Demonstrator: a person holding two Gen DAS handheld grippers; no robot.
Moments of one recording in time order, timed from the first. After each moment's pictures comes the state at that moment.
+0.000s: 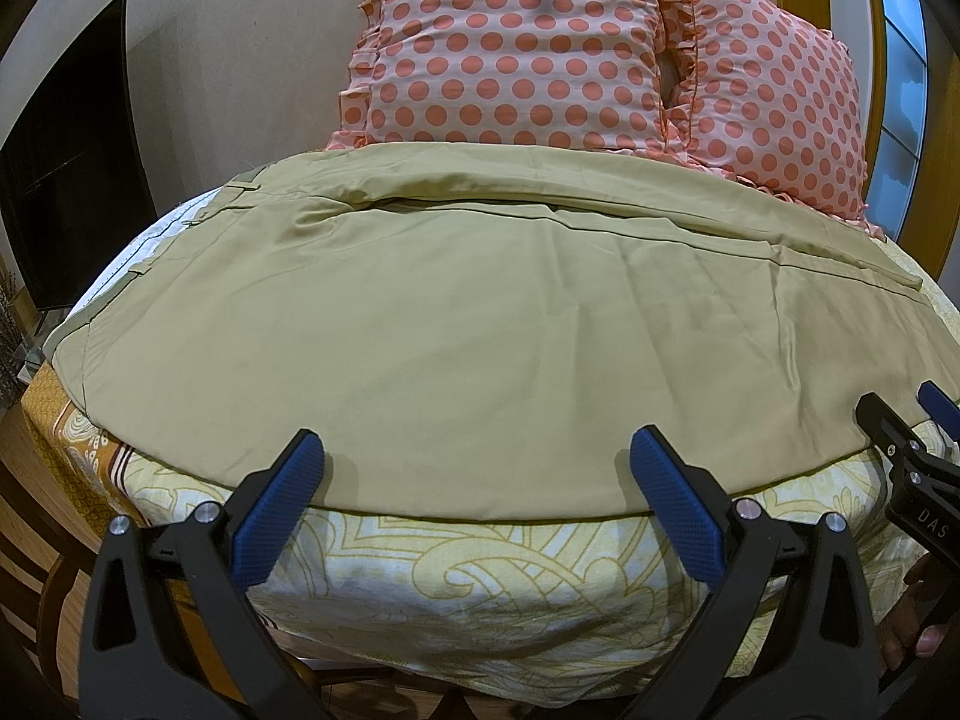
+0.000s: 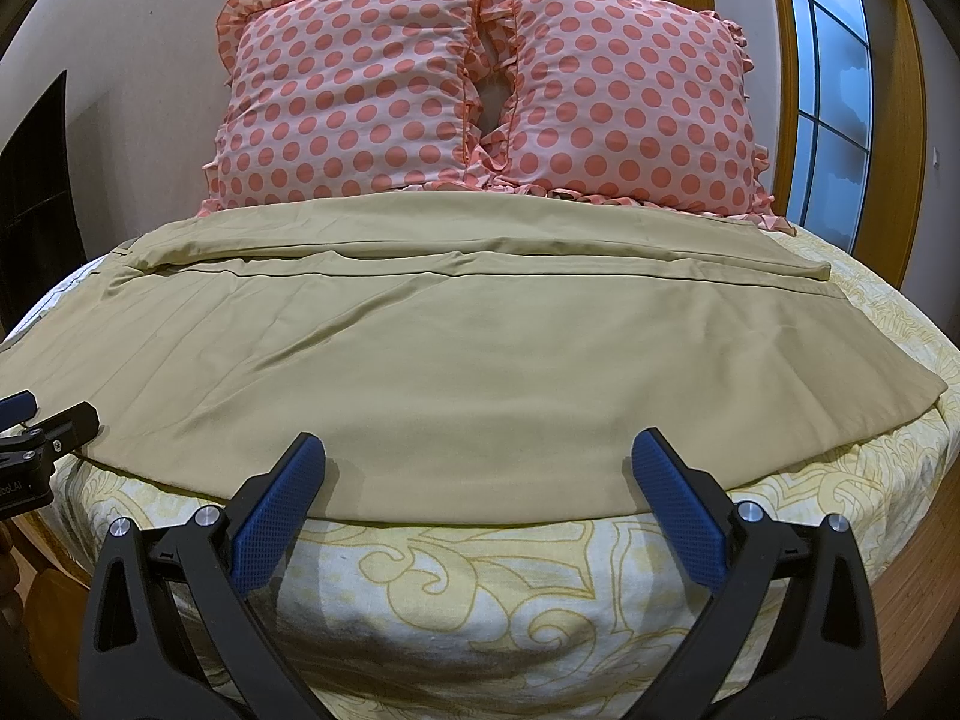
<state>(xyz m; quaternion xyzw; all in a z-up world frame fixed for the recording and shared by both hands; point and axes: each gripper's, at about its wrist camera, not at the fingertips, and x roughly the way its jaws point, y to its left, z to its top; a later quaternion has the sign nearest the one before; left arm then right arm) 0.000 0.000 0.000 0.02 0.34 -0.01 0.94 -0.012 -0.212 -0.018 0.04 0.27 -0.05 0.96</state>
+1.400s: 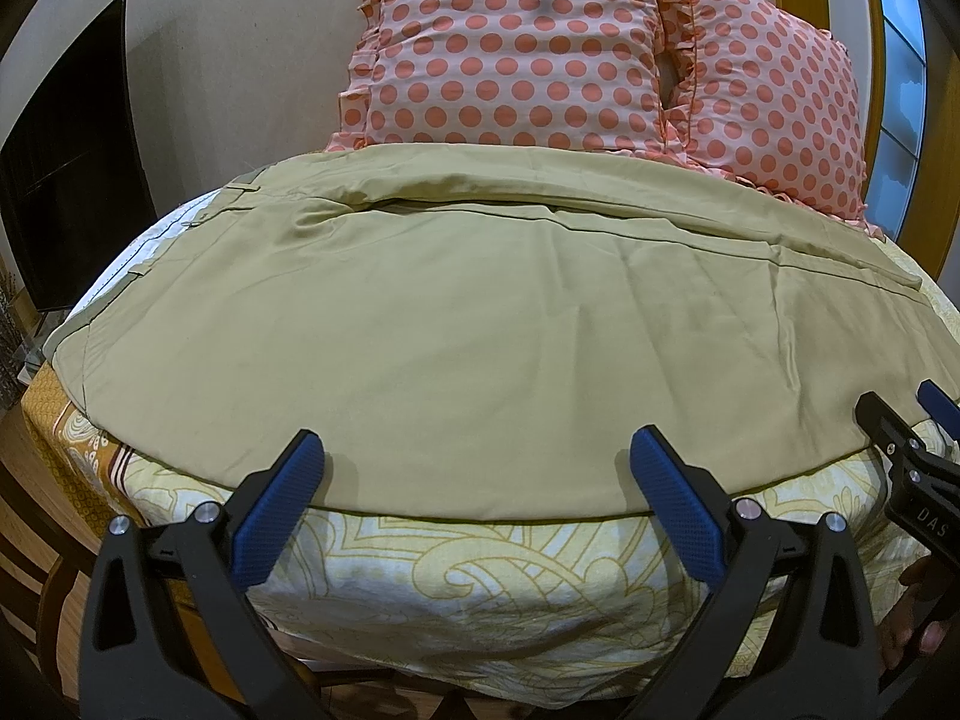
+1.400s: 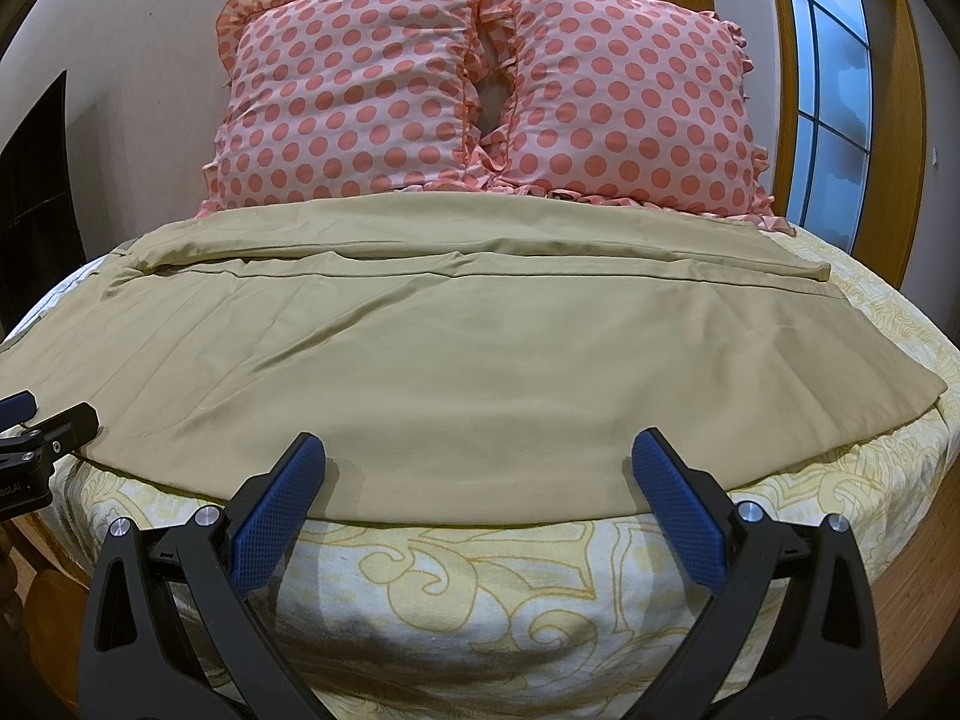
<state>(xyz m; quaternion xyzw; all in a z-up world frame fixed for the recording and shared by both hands) 0.000 0.000 0.000 0.02 0.35 -0.01 0.94 -0.013 -0.213 -0.017 0.04 0.27 -0.05 0.96</state>
